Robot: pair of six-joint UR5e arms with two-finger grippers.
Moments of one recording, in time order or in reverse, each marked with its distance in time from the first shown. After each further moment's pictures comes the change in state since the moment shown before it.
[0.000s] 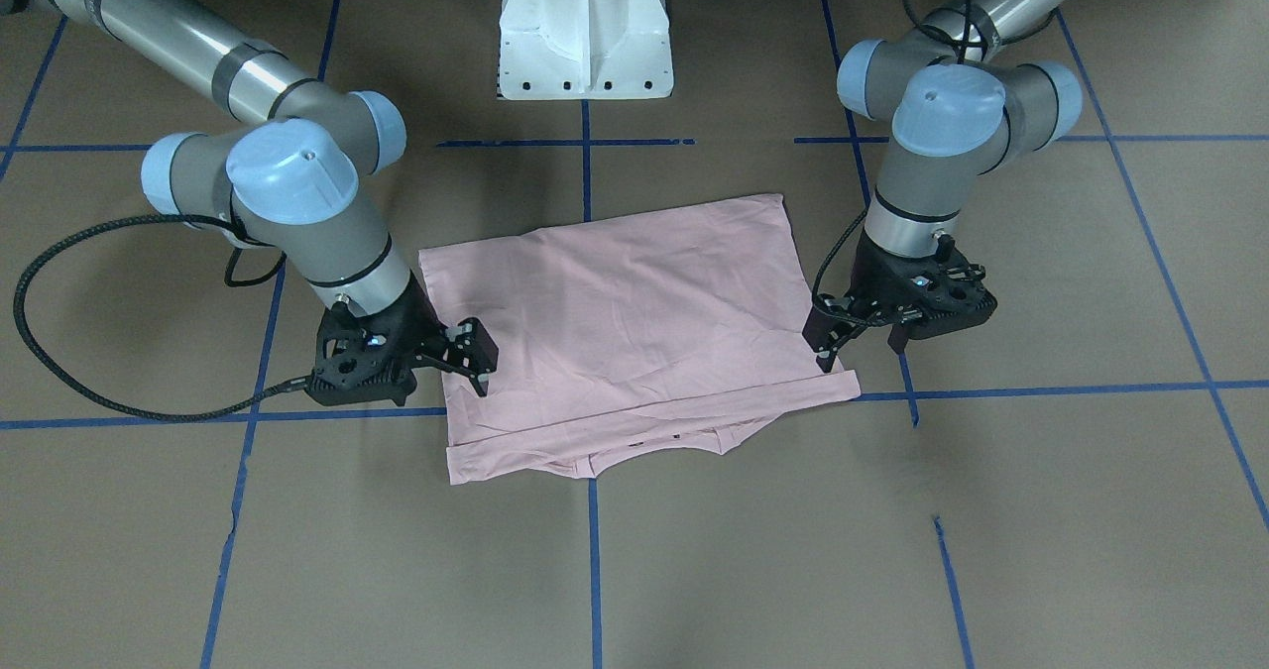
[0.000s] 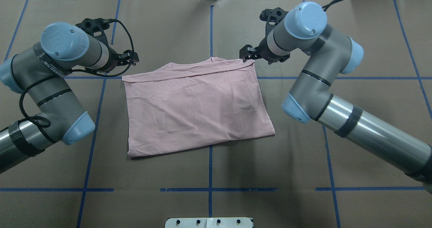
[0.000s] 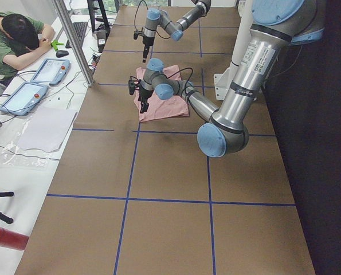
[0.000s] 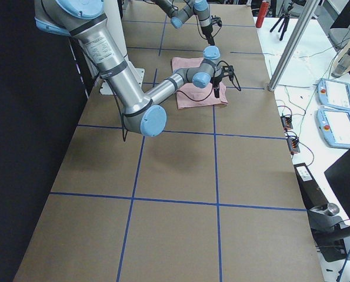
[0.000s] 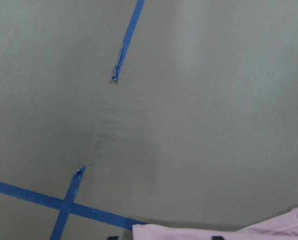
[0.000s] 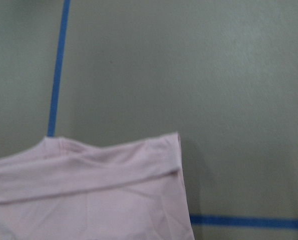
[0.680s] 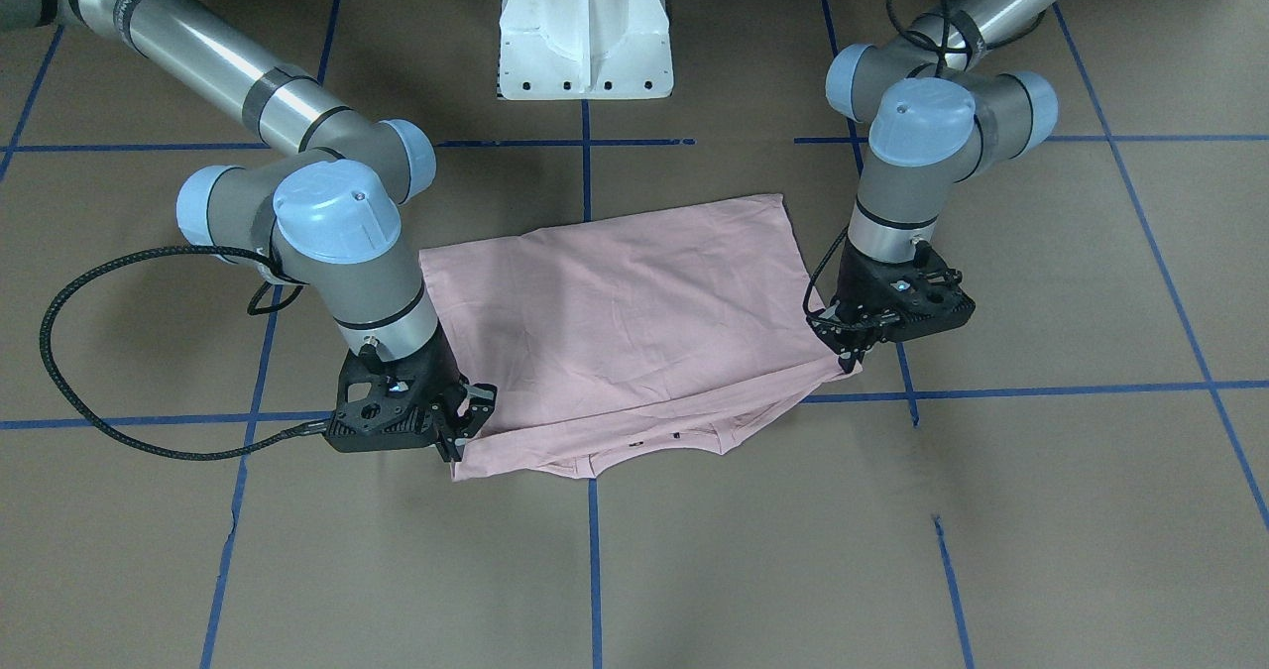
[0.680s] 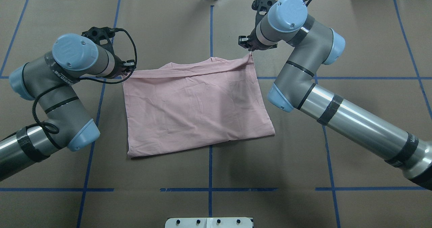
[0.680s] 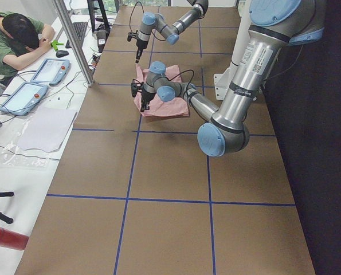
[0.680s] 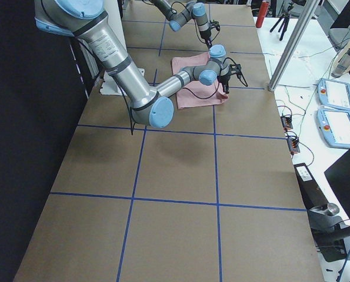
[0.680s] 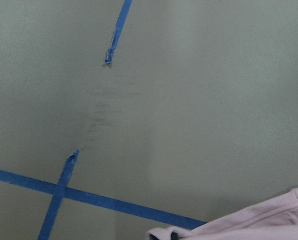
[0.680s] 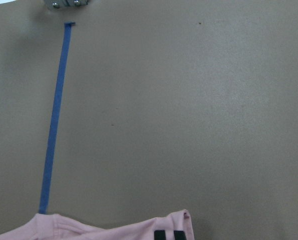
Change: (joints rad) left arm 0.040 -0.003 0.055 -0.013 0.074 -0.001; right arm 0.020 0.151 -0.237 0.100 -0.126 -0.009
